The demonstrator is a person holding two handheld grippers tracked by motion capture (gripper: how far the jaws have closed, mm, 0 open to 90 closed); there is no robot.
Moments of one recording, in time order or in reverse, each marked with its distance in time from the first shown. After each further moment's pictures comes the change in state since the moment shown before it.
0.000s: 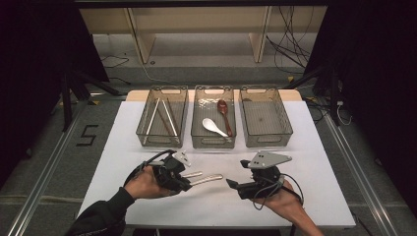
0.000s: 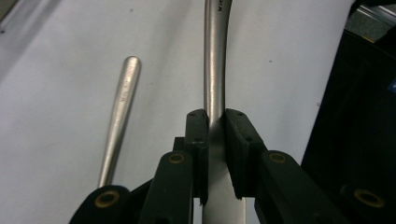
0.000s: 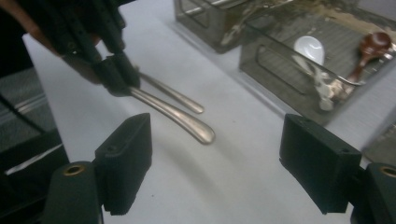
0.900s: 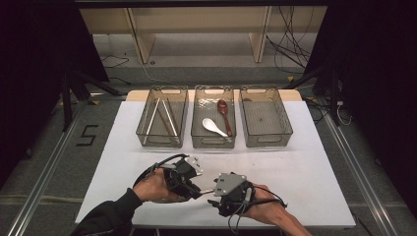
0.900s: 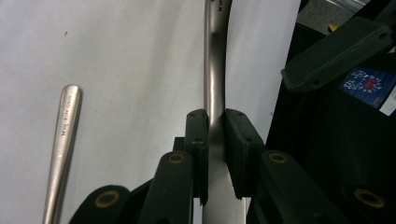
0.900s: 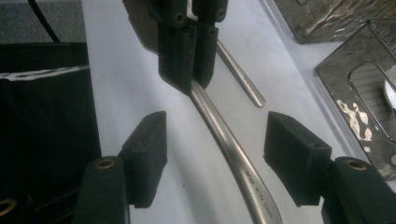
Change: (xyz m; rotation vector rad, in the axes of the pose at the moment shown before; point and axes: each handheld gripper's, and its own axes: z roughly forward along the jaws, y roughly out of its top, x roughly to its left) left arm -0.019 0.020 0.008 0.036 -0.100 0.049; right arm 0.051 0.004 0.043 0.177 0.073 -0.383
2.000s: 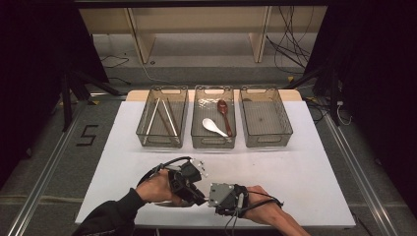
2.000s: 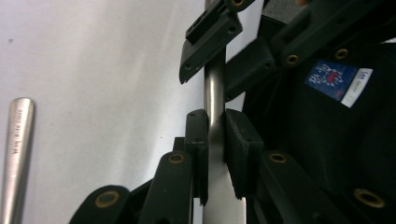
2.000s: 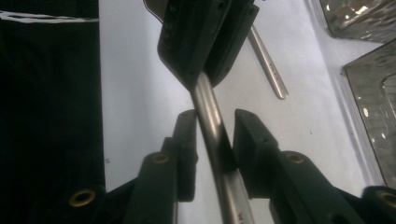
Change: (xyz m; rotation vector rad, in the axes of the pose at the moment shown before) left arm -0.011 0.009 0.003 0.033 -0.090 0.034; right arm 0.011 -0.001 0.016 0.099 0.024 -0.161
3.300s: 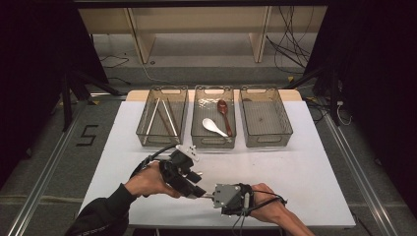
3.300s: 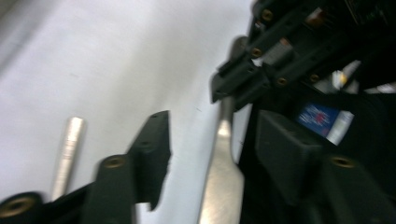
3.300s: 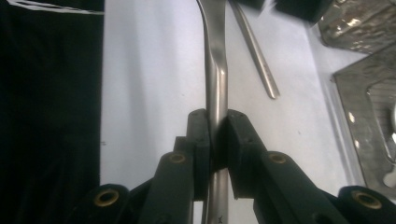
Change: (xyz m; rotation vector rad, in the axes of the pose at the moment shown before) left arm 0.006 -0.002 -0.041 -0.205 0.072 -0.065; right arm -0.005 -0.008 -0.011 -0.019 -0.022 -0.063
